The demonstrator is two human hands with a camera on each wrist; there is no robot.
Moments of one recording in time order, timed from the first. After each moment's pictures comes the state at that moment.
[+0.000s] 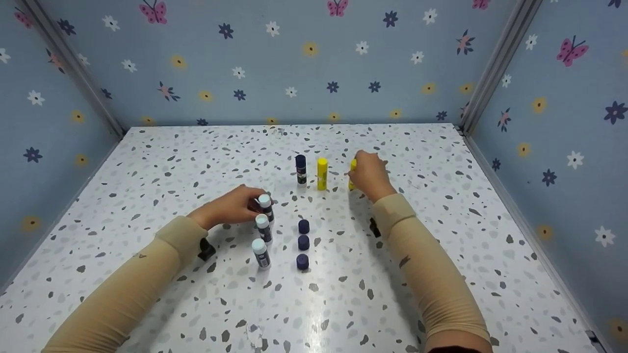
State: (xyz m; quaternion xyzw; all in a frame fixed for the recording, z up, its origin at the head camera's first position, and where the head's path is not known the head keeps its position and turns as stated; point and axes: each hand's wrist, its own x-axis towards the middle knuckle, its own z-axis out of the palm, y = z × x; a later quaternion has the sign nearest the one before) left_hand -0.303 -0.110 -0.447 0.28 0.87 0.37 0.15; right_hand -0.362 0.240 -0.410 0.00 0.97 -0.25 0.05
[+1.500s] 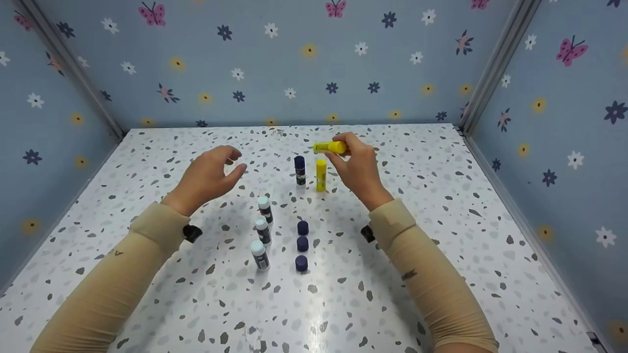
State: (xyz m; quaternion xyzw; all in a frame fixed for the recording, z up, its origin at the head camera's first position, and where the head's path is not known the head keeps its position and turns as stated) left_hand -0.297 -0.125 -0.379 0.19 0.95 0.23 -0.13; right_hand -0.318 0.215 -0.387 -0.20 0.85 -0.41 -0.25
